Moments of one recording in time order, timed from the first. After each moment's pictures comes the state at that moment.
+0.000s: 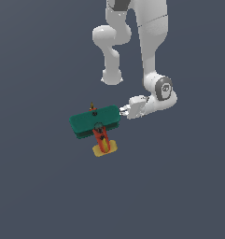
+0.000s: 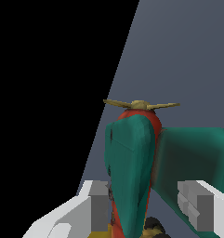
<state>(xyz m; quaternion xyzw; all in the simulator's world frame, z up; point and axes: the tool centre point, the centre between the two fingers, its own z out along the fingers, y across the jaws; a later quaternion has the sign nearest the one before) -0.118 0.049 0.141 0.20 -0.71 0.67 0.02</state>
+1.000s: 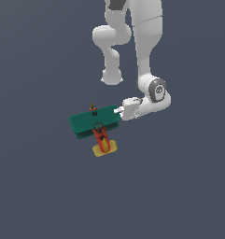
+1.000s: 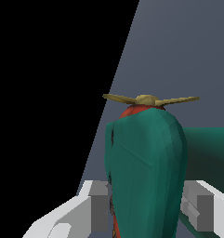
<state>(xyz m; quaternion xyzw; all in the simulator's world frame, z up) -0.108 0.018 0.138 0.21 -0.71 0.67 0.02</state>
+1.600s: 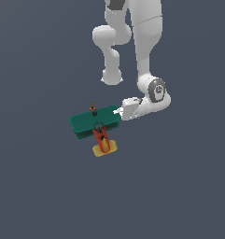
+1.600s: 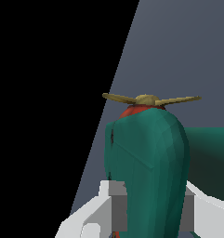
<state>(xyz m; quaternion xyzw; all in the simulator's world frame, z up) -0.107 0.016 0.138 0.21 -0.71 0.67 0.02</state>
